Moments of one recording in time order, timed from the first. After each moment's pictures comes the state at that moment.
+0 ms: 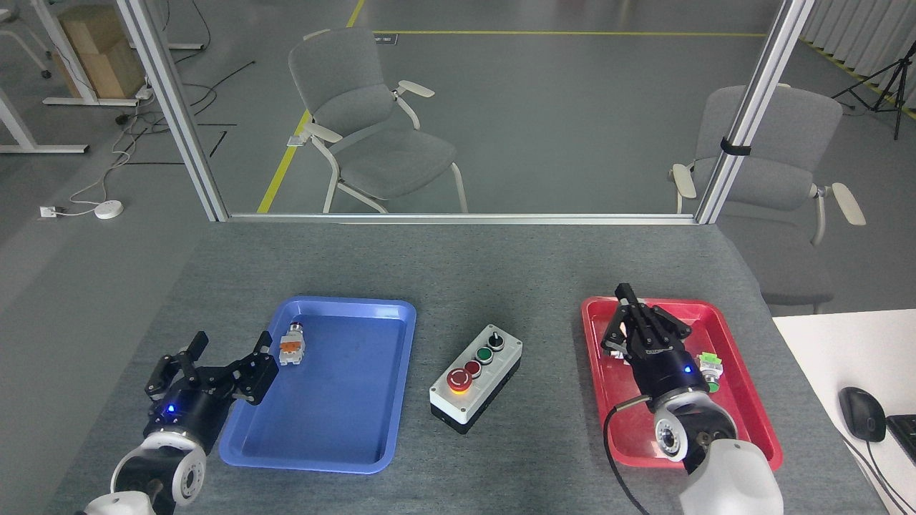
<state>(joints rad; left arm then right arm) -0.17 0.21 0.09 -1.46 -1.23 -0.14 -0.11 -0.35 -0.08 0.07 -1.23 1.22 -0.22 -0.03</state>
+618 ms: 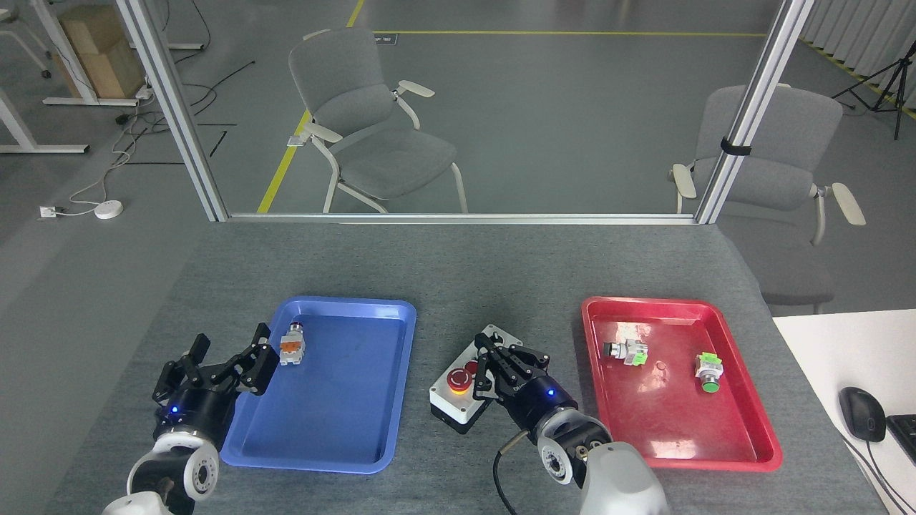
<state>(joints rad) -0.18 0.11 0.15 -1.44 -1.18 -0.12 -0.10 -0.41 0.04 0.38 -1.05 1.22 -0.22 0.01</state>
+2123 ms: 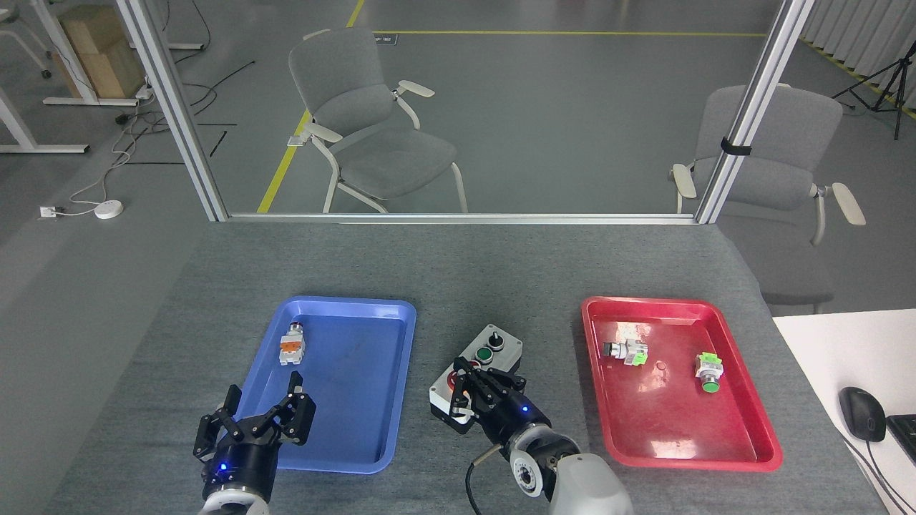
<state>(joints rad) -0.06 -0.02 0.11 -1.42 -1.30 -0.04 0.08 -0.43 0.15 0.34 -0.92 1.21 -0.21 0.00</state>
